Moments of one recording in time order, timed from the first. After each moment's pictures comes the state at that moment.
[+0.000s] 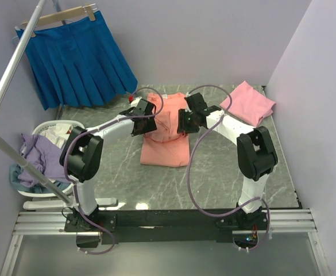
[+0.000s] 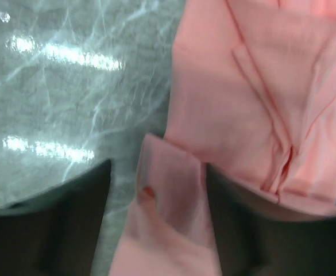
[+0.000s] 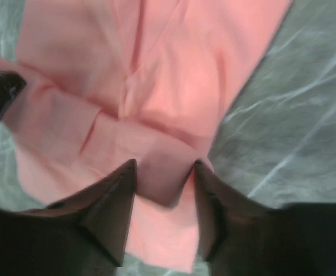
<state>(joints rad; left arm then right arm) -0.53 1.88 1.34 -0.43 -0.31 -0.73 0.46 1.87 1.37 -0.47 -0.13 0.42</state>
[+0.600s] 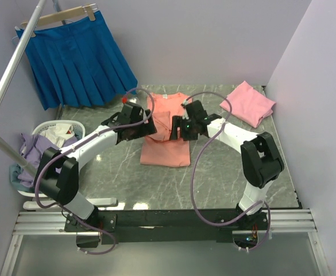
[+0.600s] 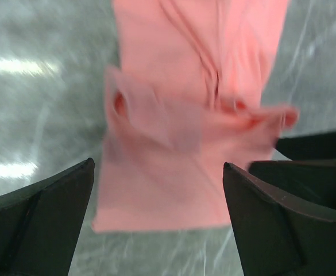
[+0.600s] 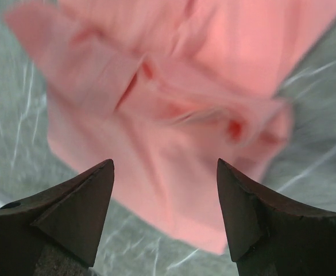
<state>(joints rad) -0.50 1.58 1.15 -0.35 -0.10 -0.69 0.48 1.77 1.26 -0.37 -0.20 0.45</state>
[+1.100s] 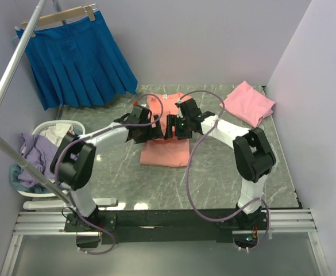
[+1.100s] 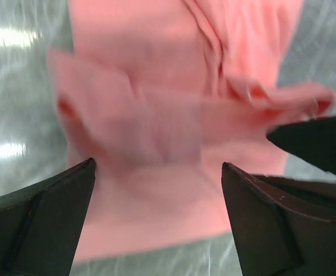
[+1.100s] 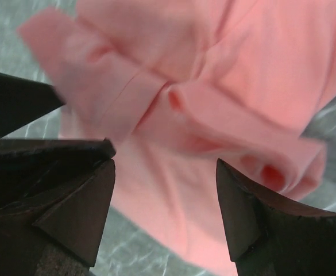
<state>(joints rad) -0.53 1.72 1.13 -0.28 0.06 -0.68 0.54 1.85 1.31 -0.37 -0.25 0.46</state>
